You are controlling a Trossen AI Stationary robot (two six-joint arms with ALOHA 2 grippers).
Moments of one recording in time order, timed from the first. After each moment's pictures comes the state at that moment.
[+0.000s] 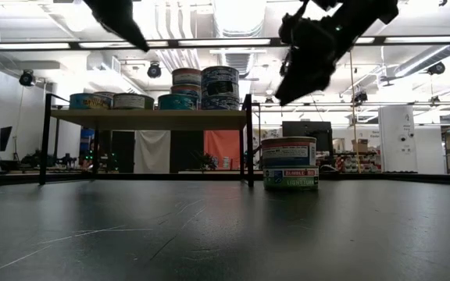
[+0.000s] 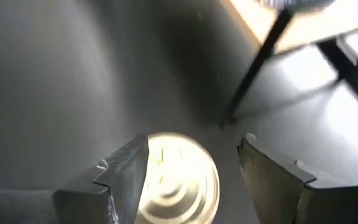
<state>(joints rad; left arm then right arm) -0.04 1.14 1.15 -0.87 -0.47 -0.10 -0.06 1.37 0.93 -0.31 0.19 0.17</state>
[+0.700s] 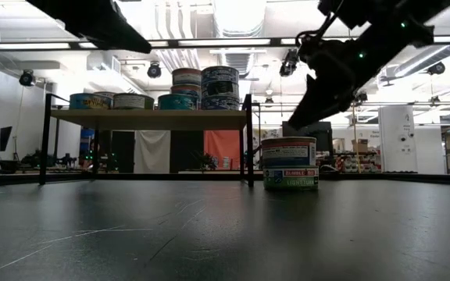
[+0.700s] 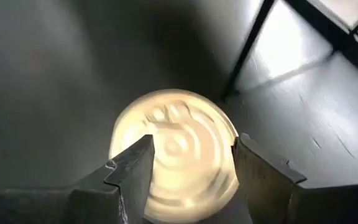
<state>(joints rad) -0.43 1.14 0.73 -0.18 -0.59 -0.11 0.08 1.37 0.70 -0.10 0.40 0.30</state>
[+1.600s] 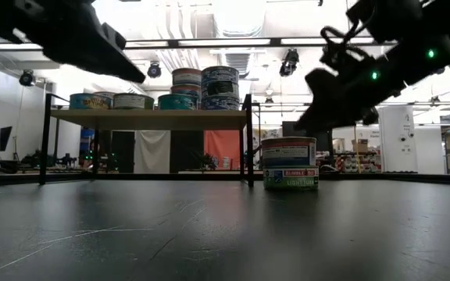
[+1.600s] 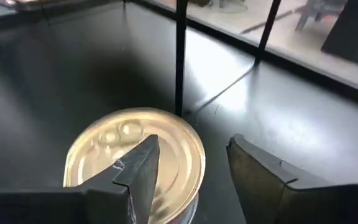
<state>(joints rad) -0.54 1.34 0.67 0.03 -0.59 -0.22 0.22 1.45 0.51 0.30 0.85 0.51</state>
